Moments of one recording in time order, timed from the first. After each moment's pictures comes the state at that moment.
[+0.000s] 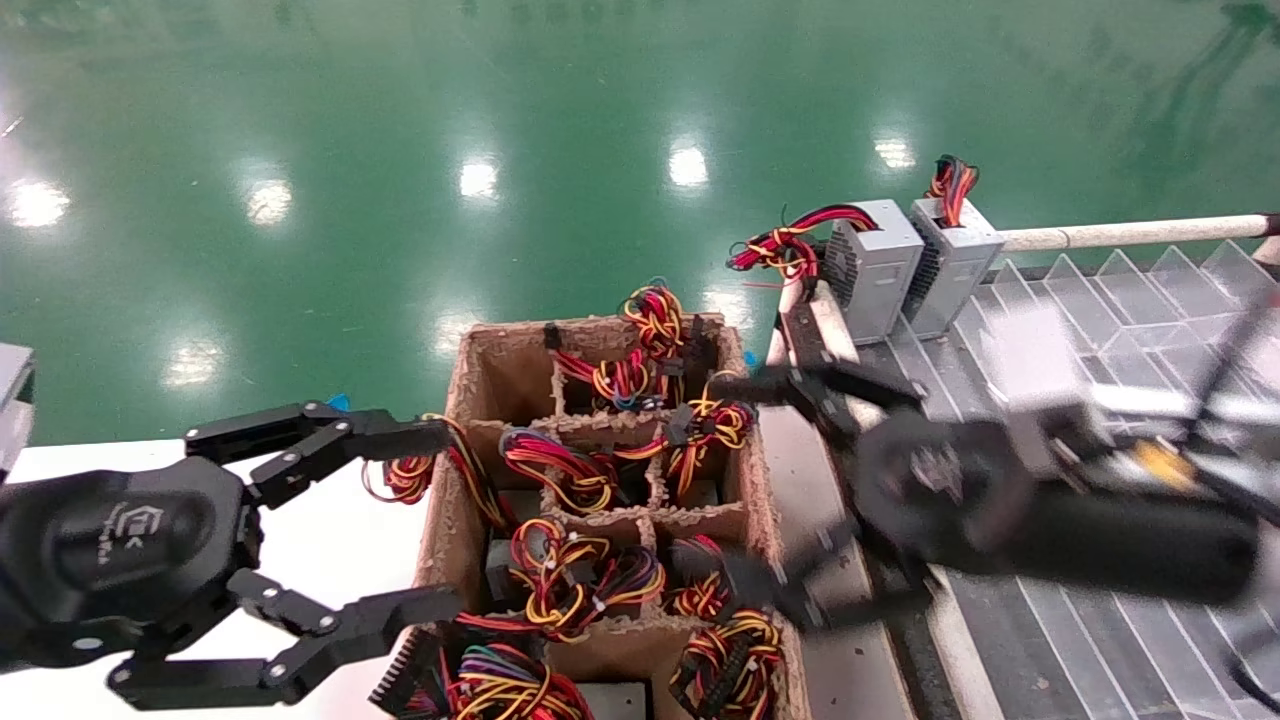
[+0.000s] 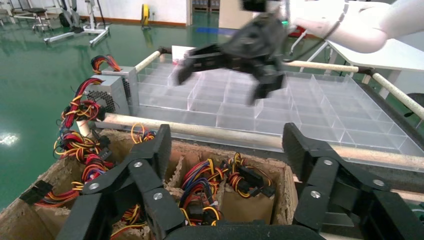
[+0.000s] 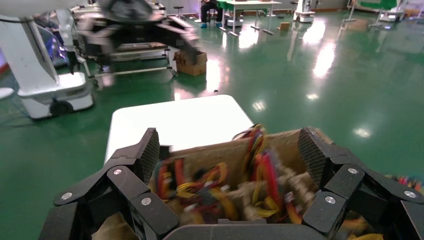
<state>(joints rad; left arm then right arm) -1.10 0.54 0.43 -1.23 0.61 1.41 -0.10 1.26 -0.79 -0.37 1.02 -0.90 -1.49 0.09</state>
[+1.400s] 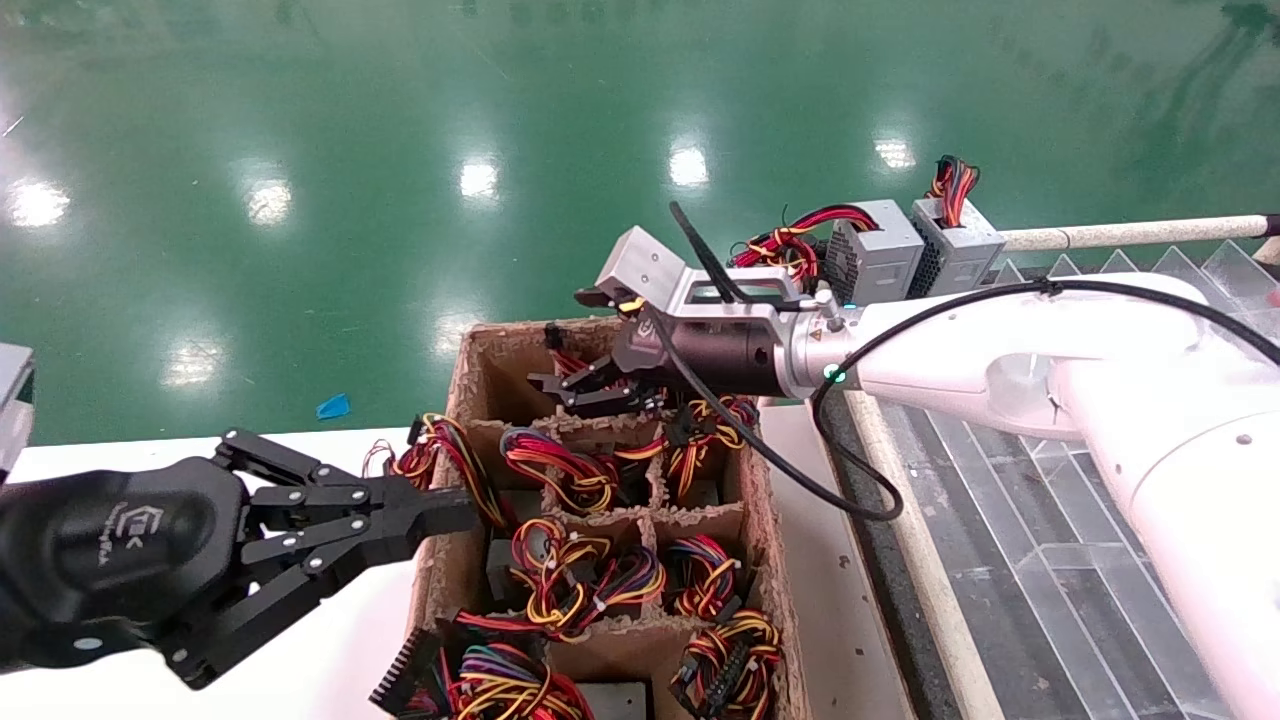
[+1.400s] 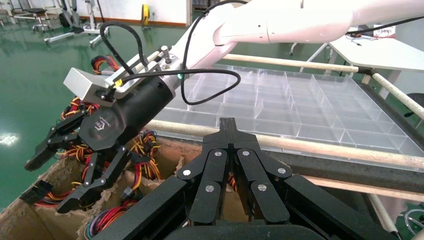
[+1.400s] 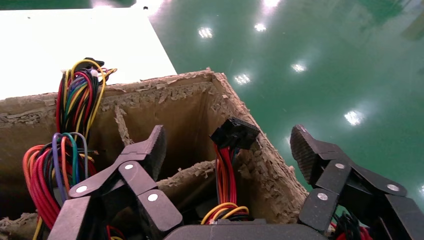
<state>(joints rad) -1.10 0.54 0.43 -1.23 0.61 1.41 -0.10 1.69 -1.36 -0.63 0.19 -1.26 -1.11 -0.31</state>
